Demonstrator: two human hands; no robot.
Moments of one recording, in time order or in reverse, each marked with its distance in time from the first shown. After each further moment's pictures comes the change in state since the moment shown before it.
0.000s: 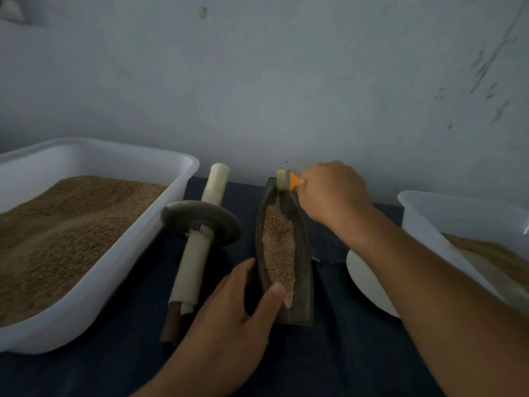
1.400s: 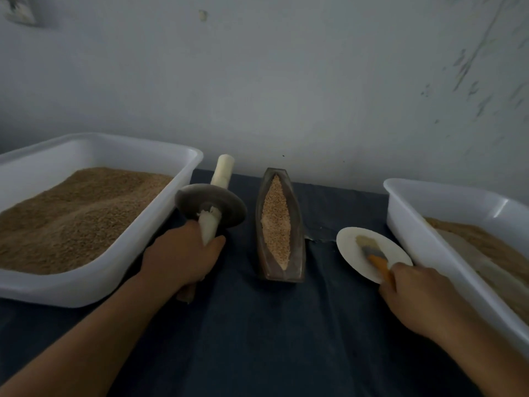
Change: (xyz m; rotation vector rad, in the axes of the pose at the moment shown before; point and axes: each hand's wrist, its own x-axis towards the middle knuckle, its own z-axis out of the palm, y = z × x) left_hand 0.056 -0.041 -0.068 0.678 0.336 -0.014; right_hand -0.191 0.092 -0.011 -0.054 -0.486 0.286
